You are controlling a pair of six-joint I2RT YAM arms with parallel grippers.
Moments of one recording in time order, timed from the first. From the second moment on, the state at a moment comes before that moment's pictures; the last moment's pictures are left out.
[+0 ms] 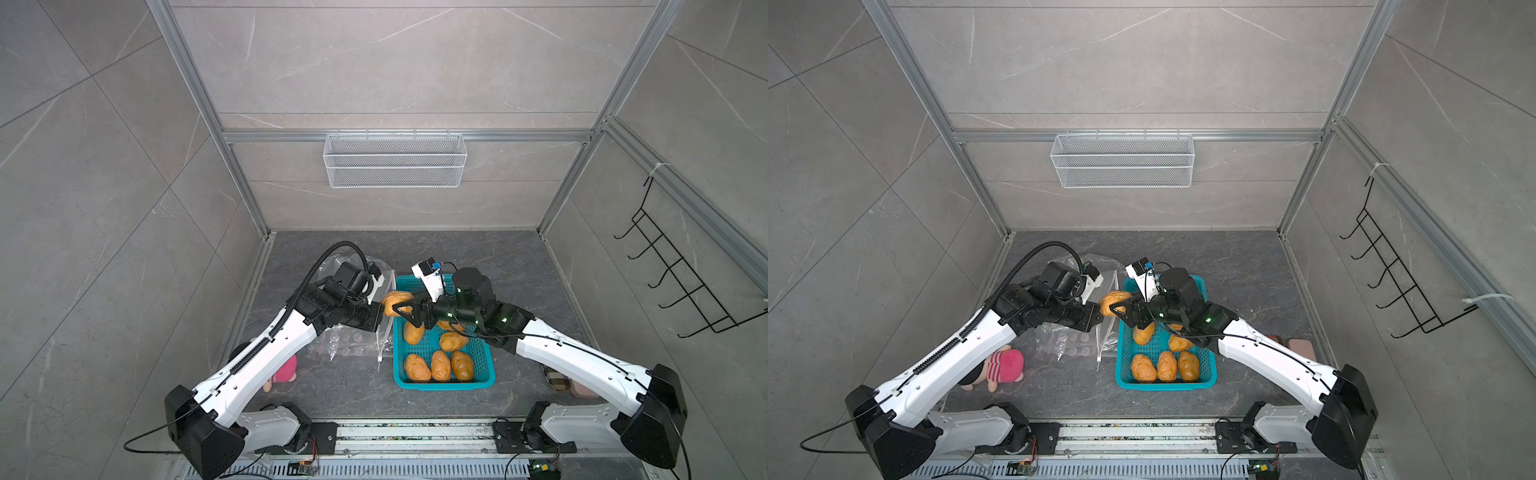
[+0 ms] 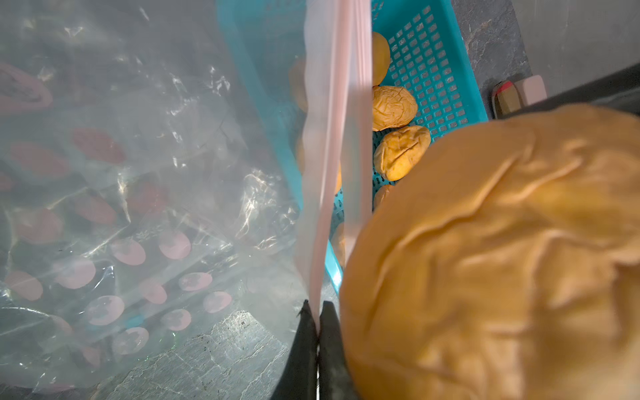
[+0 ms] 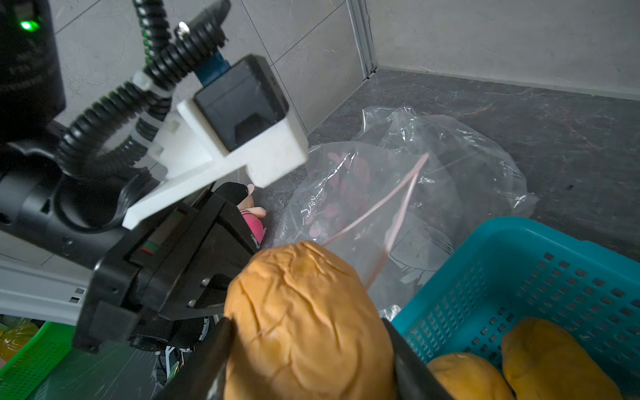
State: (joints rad) left arm -0.68 1.24 1.24 -0.98 0.22 -0.32; right arm 0.80 1.28 1.03 -0.13 -0.32 0.32
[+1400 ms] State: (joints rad) left arm -0.68 1.22 1.29 -0.96 0.25 -0.35; right arm 0.88 1.41 1.05 -0.19 -0.17 0.13
